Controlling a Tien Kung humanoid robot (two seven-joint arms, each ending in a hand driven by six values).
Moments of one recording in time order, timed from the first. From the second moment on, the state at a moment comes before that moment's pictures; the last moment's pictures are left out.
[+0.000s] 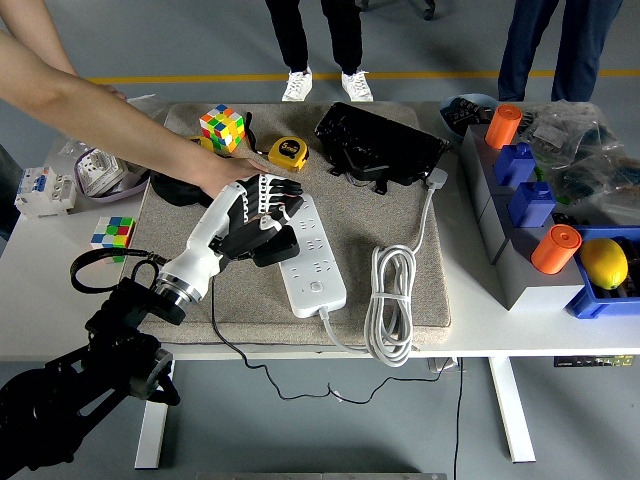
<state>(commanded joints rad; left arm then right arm) -0.36 0.30 -0.74 -1.47 1.10 0.30 -0.16 -0.08 -0.30 0.93 0.43 -0.51 -0.14 0.18</state>
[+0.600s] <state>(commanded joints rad) -0.39 0.32 -0.75 -1.56 1.46 0.02 0.21 -0.08 -0.31 0.94 0.43 -0.51 -0.13 0.18</state>
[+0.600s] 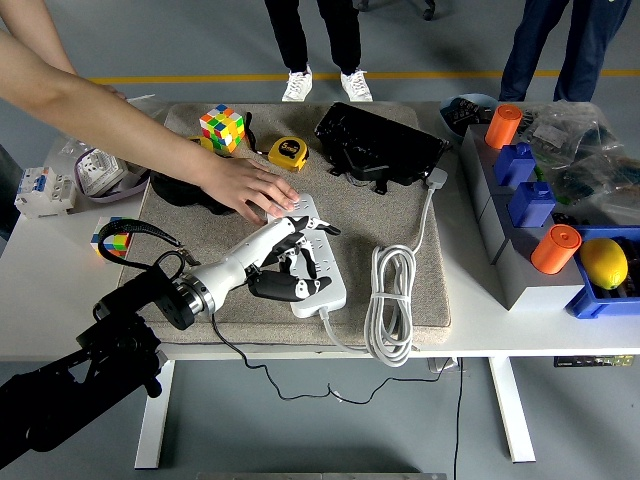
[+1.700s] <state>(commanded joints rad) -0.43 0.31 -0.66 -1.50 1.60 -0.13 0.40 -0.08 -0.31 0.93 0.43 -0.51 -0.13 0.18</state>
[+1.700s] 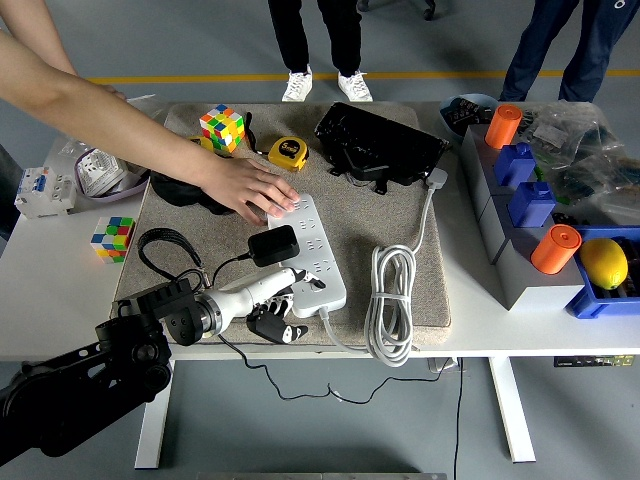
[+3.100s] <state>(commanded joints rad) -0.46 0.32 -0.63 -1.50 1.63 -0.16 0.44 -0.08 -0.31 0.94 0.44 -0.52 -0.13 0.18</state>
